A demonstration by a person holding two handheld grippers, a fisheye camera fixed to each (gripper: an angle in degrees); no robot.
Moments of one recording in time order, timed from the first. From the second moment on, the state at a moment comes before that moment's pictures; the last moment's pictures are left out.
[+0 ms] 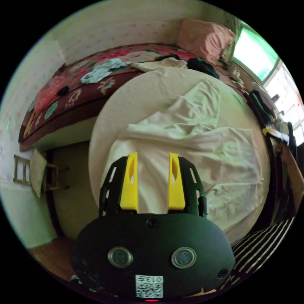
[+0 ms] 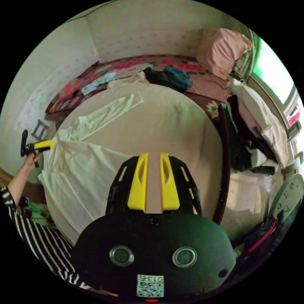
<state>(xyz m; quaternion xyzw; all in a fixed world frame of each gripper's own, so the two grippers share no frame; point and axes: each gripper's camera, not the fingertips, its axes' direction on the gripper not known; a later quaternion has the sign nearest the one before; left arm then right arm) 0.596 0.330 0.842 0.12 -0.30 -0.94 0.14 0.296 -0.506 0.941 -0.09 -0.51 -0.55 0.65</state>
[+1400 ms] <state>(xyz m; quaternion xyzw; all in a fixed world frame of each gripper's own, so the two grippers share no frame) 0.541 0.426 0.756 0.05 -0.35 -0.89 0.28 0.255 -0.479 0.991 -0.07 -0.47 -0.62 0.62</state>
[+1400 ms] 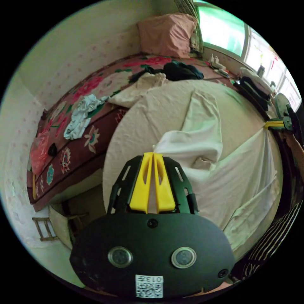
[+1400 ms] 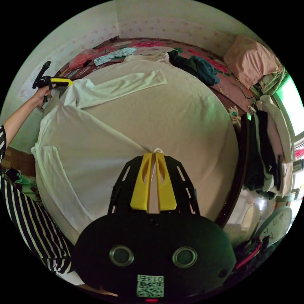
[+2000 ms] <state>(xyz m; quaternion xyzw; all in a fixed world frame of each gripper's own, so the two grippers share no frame) 0.654 0.338 0.850 0.13 -0.25 -0.95 0.15 0.330 -0.452 1.045 -0.10 -0.54 -0.59 0.59</state>
